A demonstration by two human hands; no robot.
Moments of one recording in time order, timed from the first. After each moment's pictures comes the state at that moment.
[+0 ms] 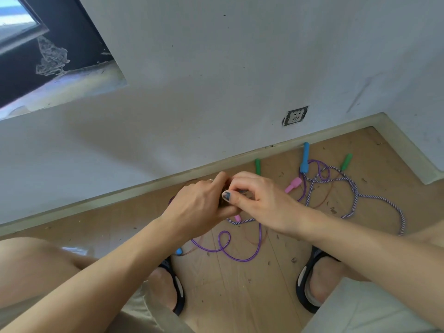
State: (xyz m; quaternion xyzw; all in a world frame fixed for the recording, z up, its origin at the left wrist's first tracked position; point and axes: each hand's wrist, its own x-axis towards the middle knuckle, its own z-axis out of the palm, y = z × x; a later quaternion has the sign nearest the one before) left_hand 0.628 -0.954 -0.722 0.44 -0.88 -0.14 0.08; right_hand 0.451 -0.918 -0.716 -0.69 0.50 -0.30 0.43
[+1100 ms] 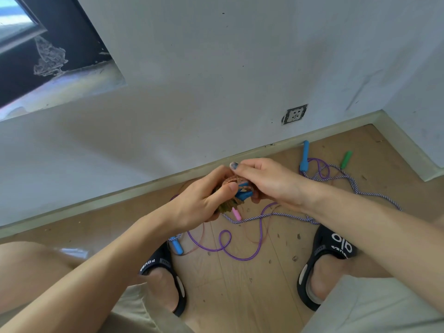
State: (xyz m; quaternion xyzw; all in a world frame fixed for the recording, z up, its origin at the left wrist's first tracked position) left_hand 0.631 -0.955 -0.690 0.42 -0.72 -0.54 0.10; right_hand 0.442 -0.946 -0.703 -0.49 0.54 -0.29 0.62
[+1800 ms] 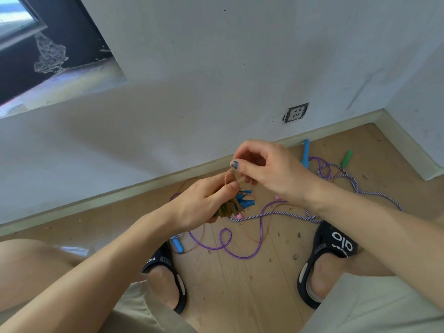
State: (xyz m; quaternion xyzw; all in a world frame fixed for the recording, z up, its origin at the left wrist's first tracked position) left_hand 0.630 -0.952 -0.686 0.45 -0.72 -0.53 0.06; right_hand 0.437 -0.944 -0.684 -0.64 0.54 -0.35 0.42
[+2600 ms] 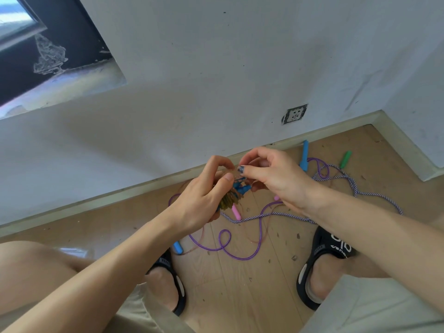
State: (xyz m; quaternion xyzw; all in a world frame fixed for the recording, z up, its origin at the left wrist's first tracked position) left_hand 0.623 -0.945 -0.683 0.46 -0.70 -0.52 0.17; right_hand 0.438 -0.939 -0.695 -0.47 0.58 -0.38 0.55
